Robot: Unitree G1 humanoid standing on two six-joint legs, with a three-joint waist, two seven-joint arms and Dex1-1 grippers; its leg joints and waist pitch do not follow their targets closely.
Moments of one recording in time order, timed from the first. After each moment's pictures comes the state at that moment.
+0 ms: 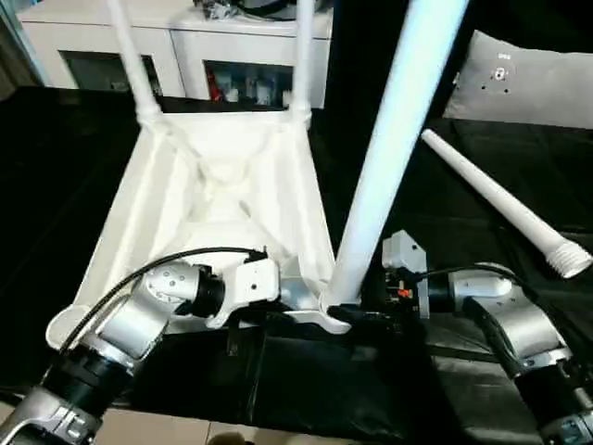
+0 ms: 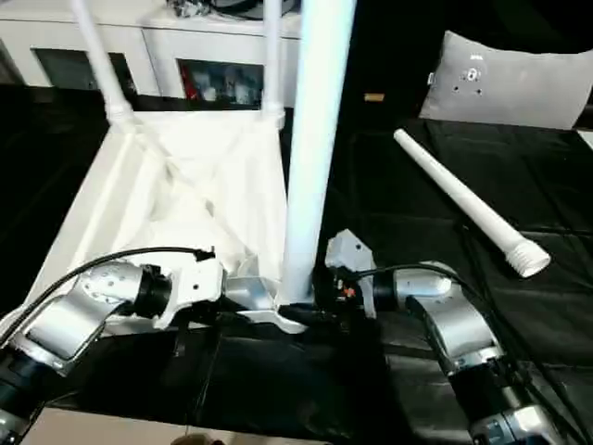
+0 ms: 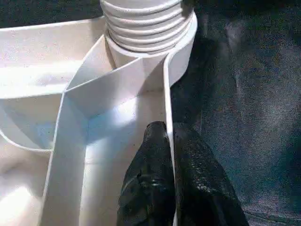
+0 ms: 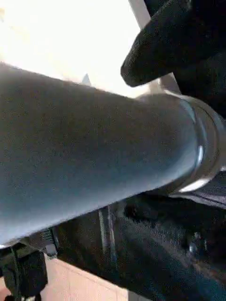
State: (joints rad) left arm -0.41 0.55 -0.44 0.14 -0.01 0.18 -1.17; right arm -0.35 -0.48 0.26 0.22 0.24 0.18 1.19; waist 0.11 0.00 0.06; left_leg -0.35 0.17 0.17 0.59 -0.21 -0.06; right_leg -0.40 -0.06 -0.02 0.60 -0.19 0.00
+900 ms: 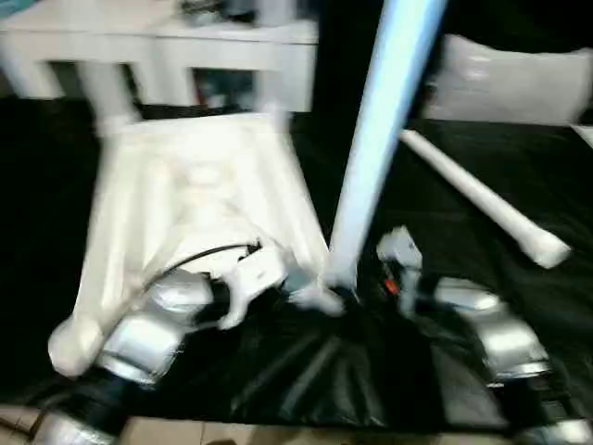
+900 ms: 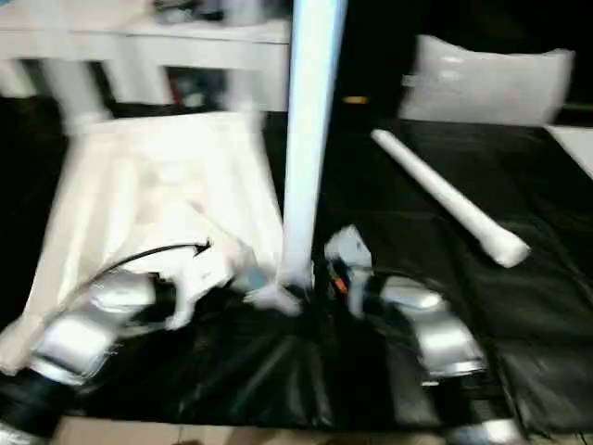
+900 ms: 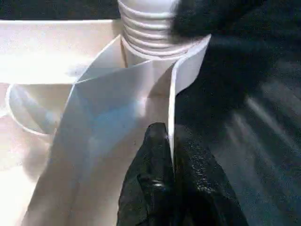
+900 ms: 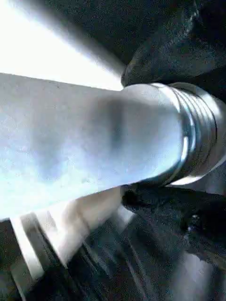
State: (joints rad) left arm -0.33 0.33 -0.34 0.03 0.06 0.50 -0.83; right arm -0.32 -0.24 0.13 0.32 0.21 0.21 0.78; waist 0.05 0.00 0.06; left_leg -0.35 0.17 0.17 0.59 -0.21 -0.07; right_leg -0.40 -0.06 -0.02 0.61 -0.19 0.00
